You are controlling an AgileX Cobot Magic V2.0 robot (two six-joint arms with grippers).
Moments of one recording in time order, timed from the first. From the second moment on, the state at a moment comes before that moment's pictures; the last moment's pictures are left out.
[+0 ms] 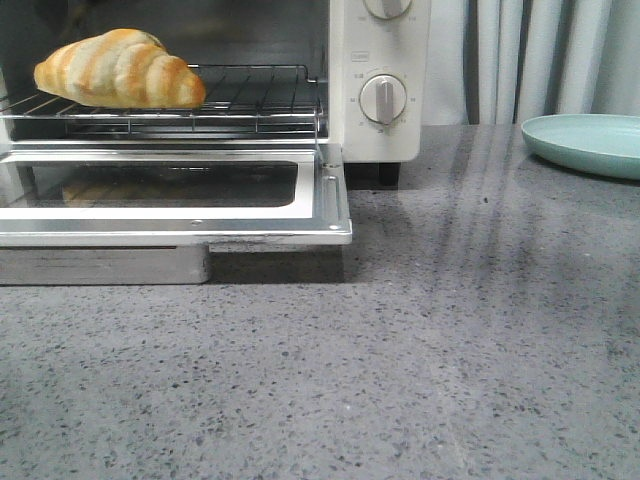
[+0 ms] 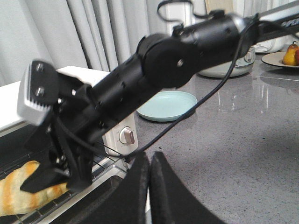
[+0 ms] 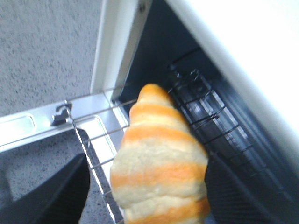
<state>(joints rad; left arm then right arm) -0.41 0.39 -0.68 -0.81 0.62 0.96 0.83 1.82 -1.66 -0.04 0.39 -0.35</state>
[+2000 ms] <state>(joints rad) -0.41 0.09 -0.43 0.14 0.62 0.04 0.58 0.42 -0.55 -0.05 0.35 -0.36</state>
